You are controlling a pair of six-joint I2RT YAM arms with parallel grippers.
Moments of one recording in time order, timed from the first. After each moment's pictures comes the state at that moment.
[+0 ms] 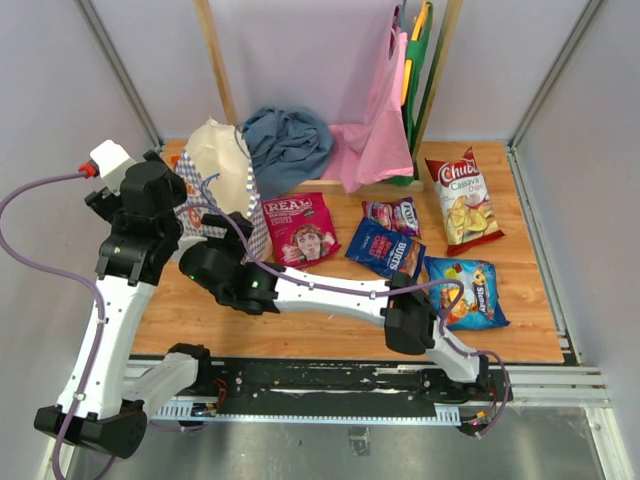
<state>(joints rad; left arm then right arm) -0.18 0.95 1.25 -0.61 -0.87 -0.44 1.36 2.26 2.16 -0.29 0.91 -0.56</state>
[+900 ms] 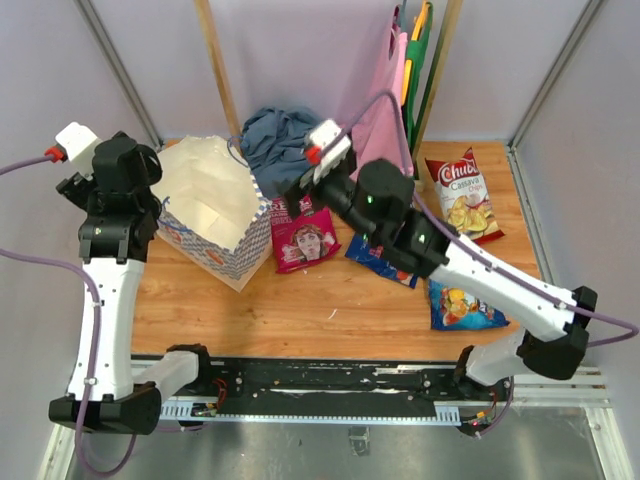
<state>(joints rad) -0.01 1.06 1.45 -0.68 -0.81 -0.44 1.17 1.40 1.57 -0.06 0.35 -0.25</state>
